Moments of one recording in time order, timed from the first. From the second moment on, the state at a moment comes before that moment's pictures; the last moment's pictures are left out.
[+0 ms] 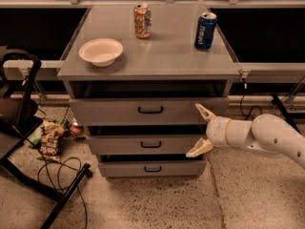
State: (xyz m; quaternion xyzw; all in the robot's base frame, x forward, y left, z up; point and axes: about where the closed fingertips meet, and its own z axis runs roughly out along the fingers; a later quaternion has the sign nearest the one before) arm 0.601 -0.152 0.647 -0.60 0.62 0.07 0.50
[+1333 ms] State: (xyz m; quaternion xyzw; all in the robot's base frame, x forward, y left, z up) arm 0.689 -0.142 0.645 -0.62 0.59 0.06 0.51
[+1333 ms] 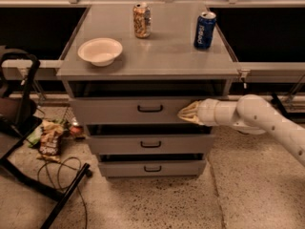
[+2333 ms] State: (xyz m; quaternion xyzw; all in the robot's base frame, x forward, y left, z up) arm 0.673 -0.140 0.648 -0.63 0.59 0.07 0.50
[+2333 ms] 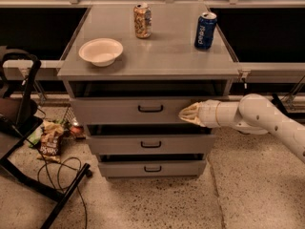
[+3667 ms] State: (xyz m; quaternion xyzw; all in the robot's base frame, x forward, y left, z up) arm 0.472 -0.227 0.759 -0.75 0.59 0.05 0.31
